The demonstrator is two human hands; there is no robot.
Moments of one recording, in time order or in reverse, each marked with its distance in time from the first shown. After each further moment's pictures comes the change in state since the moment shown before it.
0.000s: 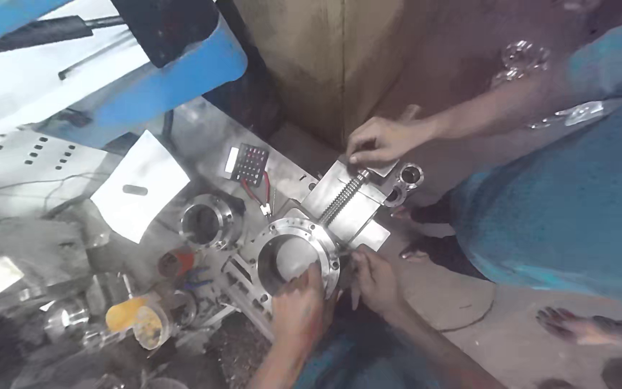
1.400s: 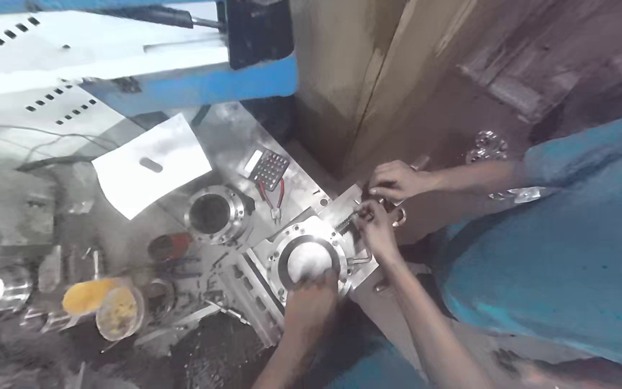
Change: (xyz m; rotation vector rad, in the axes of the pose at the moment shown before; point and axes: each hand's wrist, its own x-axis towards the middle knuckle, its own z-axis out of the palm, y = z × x) left_hand -0.002 -0.006 -0.003 -0.173 -0.007 -0.019; right_hand 0.116 -0.014 -0.001 -0.076 -0.053 0.123
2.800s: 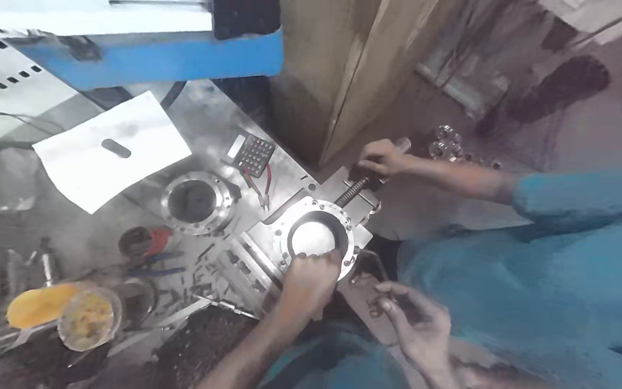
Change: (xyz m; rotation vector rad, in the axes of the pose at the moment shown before) left_hand 0.006 -0.030 -0.010 0.016 -0.207 0.360; right_hand -0.212 -0.037 -0.026 0.298 0.088 -0.351
